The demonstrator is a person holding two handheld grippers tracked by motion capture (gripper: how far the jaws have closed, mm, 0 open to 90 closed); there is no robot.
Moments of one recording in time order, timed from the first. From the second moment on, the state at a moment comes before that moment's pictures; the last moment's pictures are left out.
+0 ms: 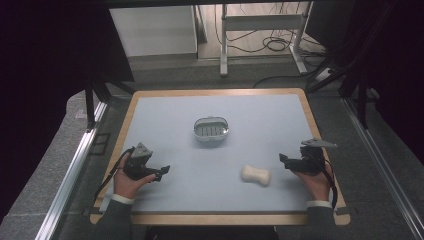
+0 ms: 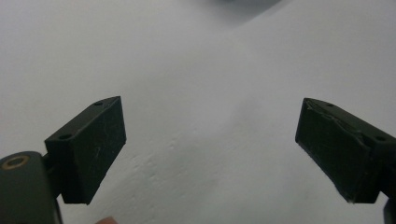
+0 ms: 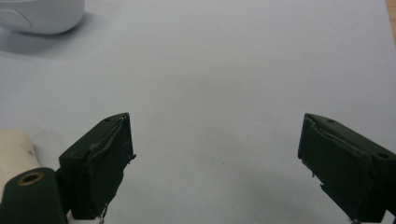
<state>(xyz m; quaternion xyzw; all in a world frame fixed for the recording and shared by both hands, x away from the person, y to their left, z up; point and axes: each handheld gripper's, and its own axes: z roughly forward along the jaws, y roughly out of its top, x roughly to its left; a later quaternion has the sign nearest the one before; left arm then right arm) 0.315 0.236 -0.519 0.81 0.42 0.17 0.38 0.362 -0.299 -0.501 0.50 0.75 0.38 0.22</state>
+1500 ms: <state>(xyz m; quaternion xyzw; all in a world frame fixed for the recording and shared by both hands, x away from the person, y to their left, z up) 0.304 0.245 -0.521 0.81 0.42 0.17 0.37 0.355 -0.289 -0.473 0.46 0.77 0.39 0.20</state>
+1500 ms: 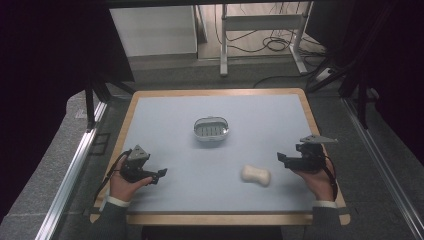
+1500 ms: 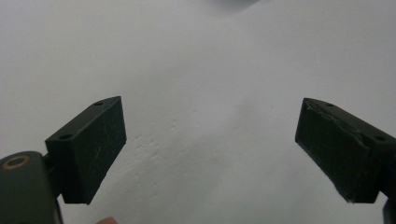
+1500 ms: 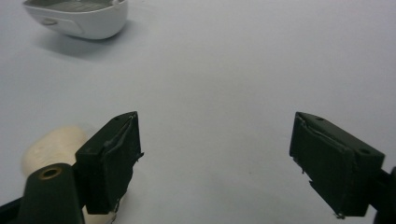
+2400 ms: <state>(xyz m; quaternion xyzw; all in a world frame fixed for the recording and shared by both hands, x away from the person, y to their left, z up) 0.304 0.239 -0.522 0.82 0.41 0.16 0.37 0.346 -0.259 -0.450 0.36 0.83 0.38 0.18</state>
